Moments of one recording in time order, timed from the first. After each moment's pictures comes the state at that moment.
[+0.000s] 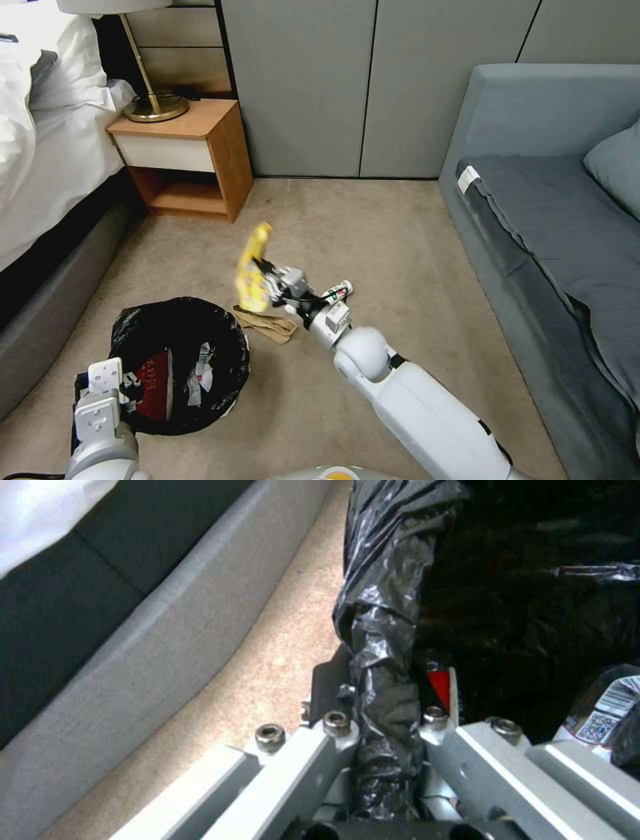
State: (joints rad) left arm 1.83 -1.61 -0.78 -2.38 0.01 0.60 -0.30; right arm -0.86 1.34 -0.26 1.71 0.26 0.36 -0.26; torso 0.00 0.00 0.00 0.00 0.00
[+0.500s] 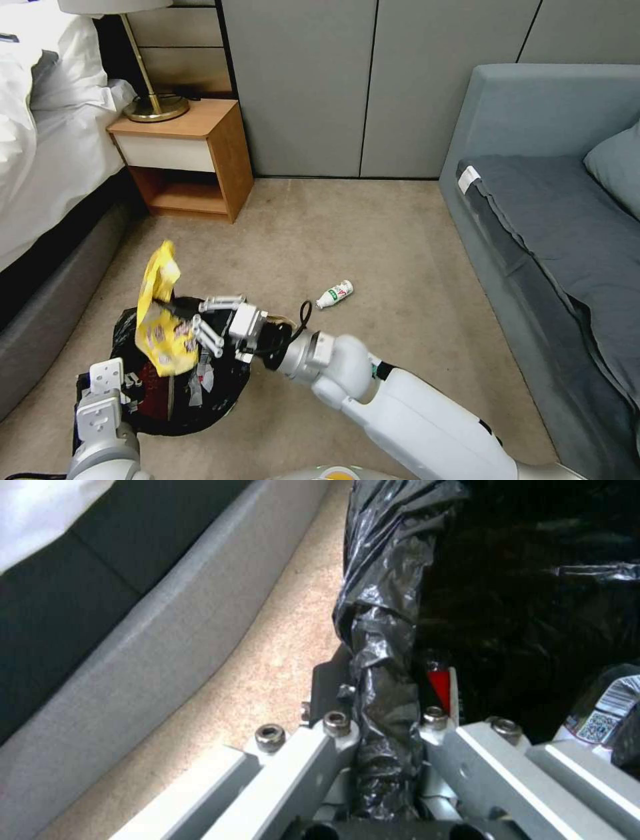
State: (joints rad) left arm 1.83 -1.61 -0.77 -2.38 0.01 0.60 -0.30; right arm -0.80 1.30 -0.53 1.70 0.41 0.39 -0.31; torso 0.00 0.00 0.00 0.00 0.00
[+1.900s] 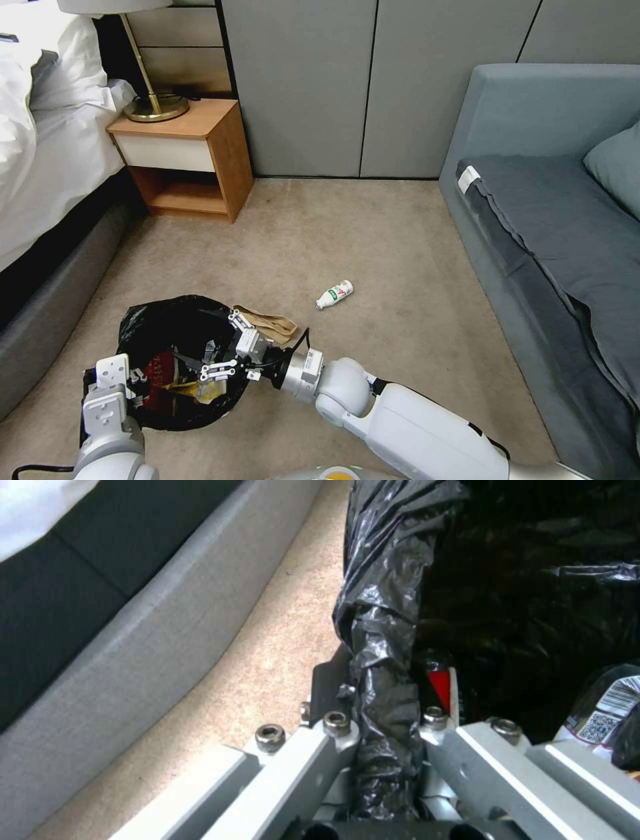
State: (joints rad) left arm 1.81 -1.60 -0.76 -2.36 0.01 0.61 -0.30; right arm -0.79 1.26 -0.56 1.60 0.40 0.36 -0.29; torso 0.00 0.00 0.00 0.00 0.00
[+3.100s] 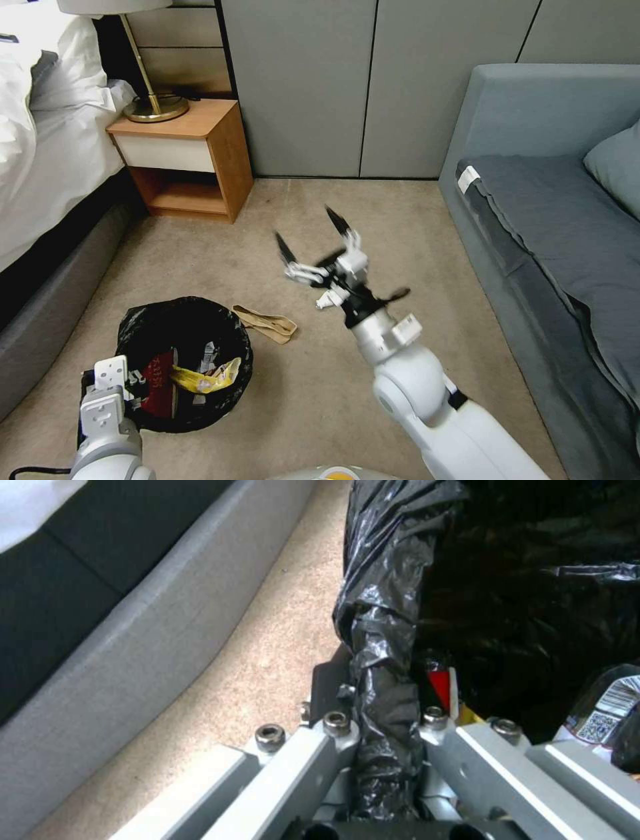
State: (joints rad) left arm 1.81 -1.59 -0.77 -2.35 -0.01 0.61 -0.29; right arm -1.24 1.24 -0.04 1.90 0.22 0.25 0.05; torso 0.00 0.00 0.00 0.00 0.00
